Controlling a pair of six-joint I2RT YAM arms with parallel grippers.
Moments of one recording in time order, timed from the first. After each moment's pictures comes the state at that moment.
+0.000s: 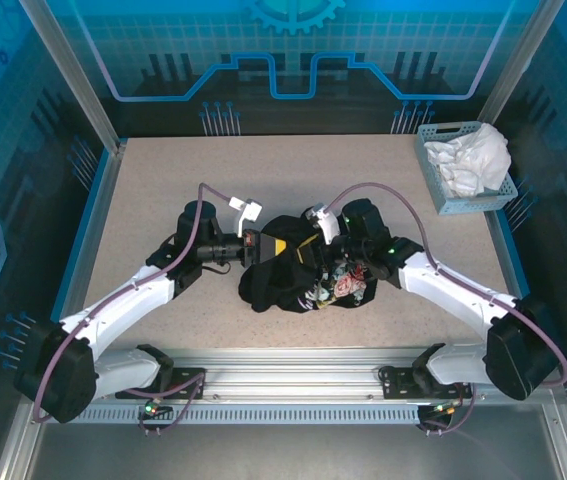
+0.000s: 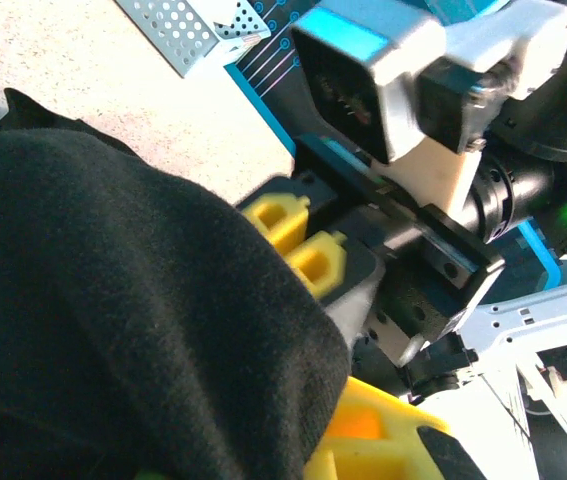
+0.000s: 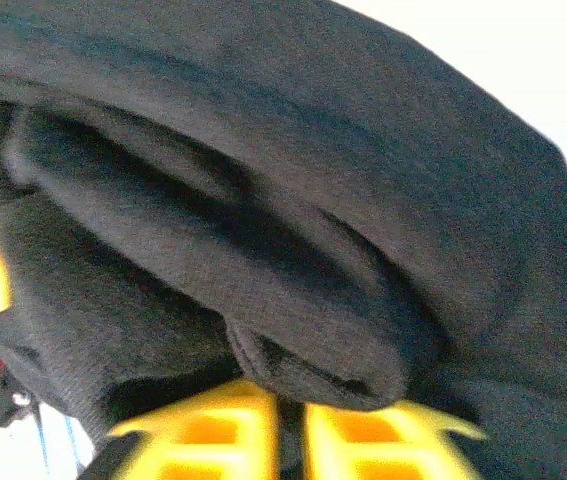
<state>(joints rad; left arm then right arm) -0.45 1.18 0.73 0.10 0.78 -0.56 0.61 1.30 0.86 -0.20 -0.47 0.15</state>
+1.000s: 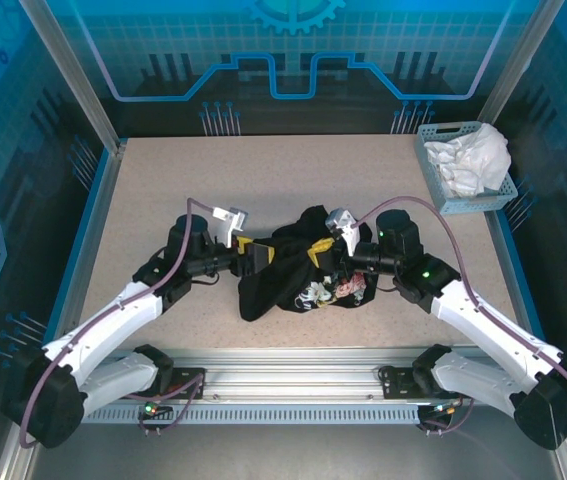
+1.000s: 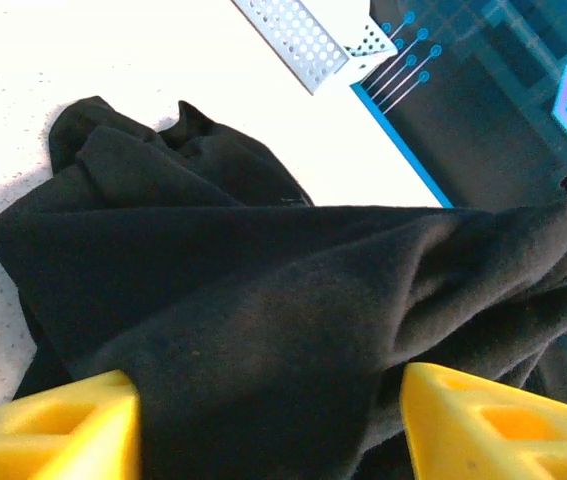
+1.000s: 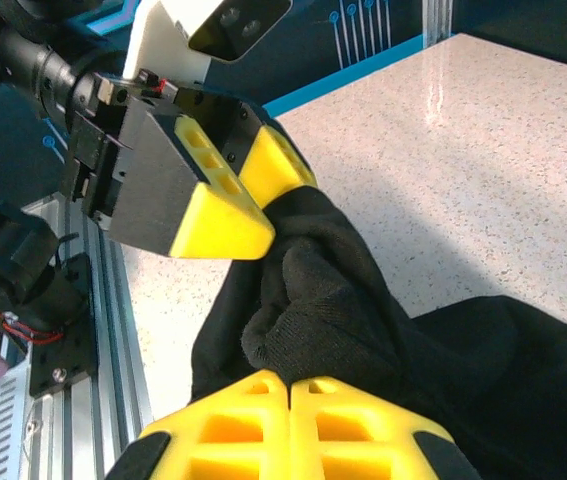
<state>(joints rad) -0.48 1.03 0.66 -0.08 0.49 -0.41 0.58 1.00 0.77 -0.18 -0.57 -0.01</state>
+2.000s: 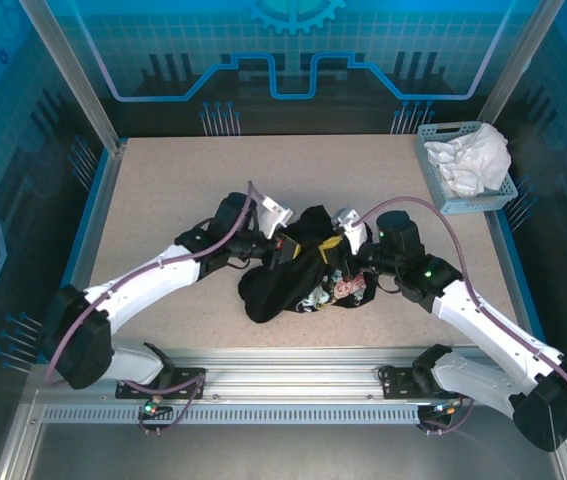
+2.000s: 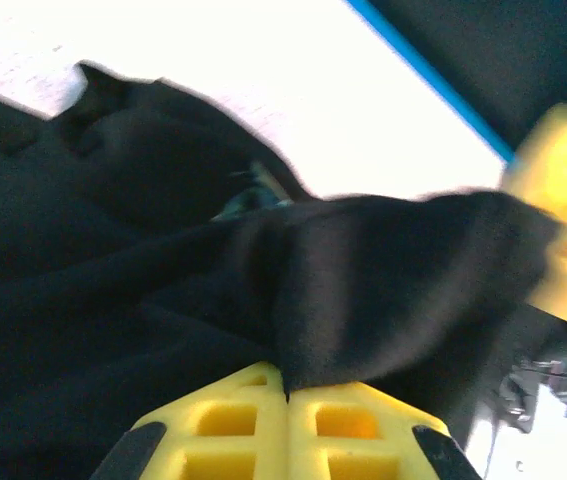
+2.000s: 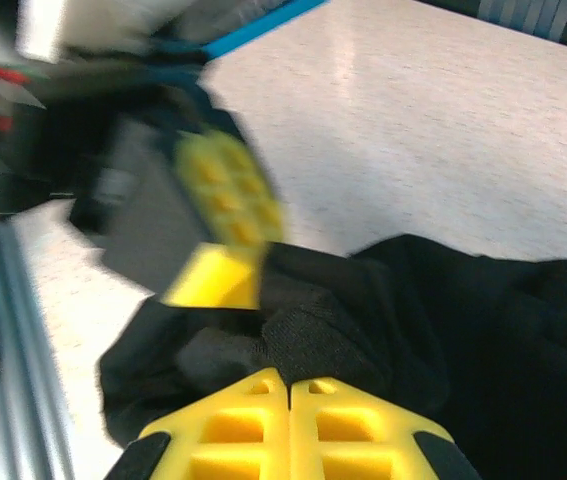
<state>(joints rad) -0.60 1.34 0.94 -0.18 0.54 -0.26 0.56 0.99 0.76 -0.27 -0.36 -0.01</state>
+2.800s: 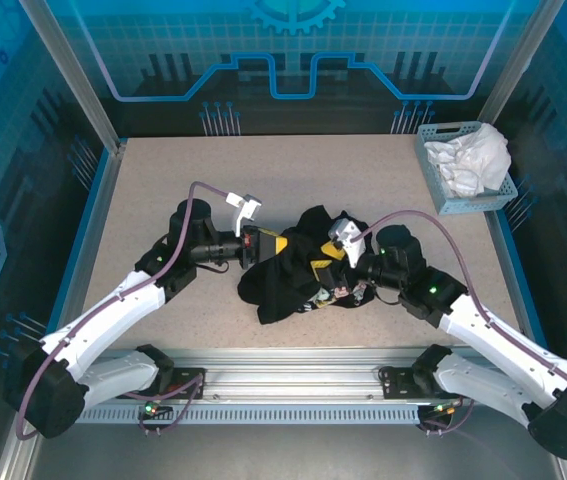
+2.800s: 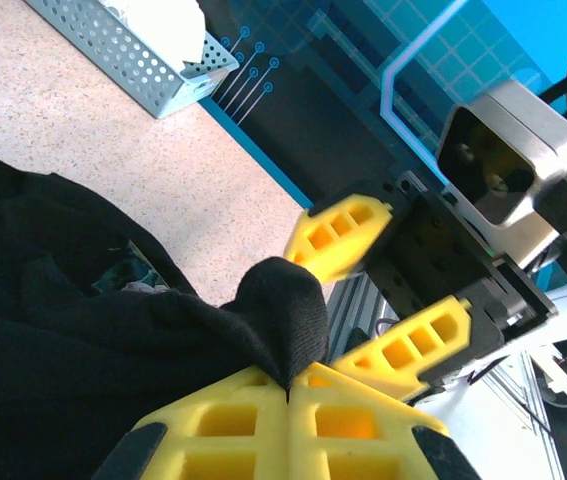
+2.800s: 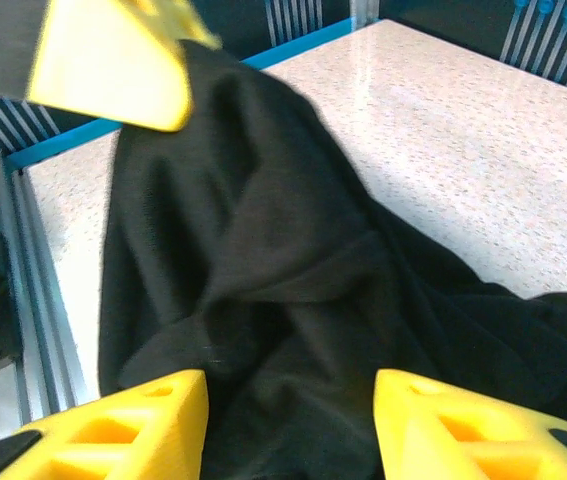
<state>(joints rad) -0.51 1.09 0.80 0.00 0.73 -0.50 0.69 0.89 0.72 -0.26 -0.31 -0.03</state>
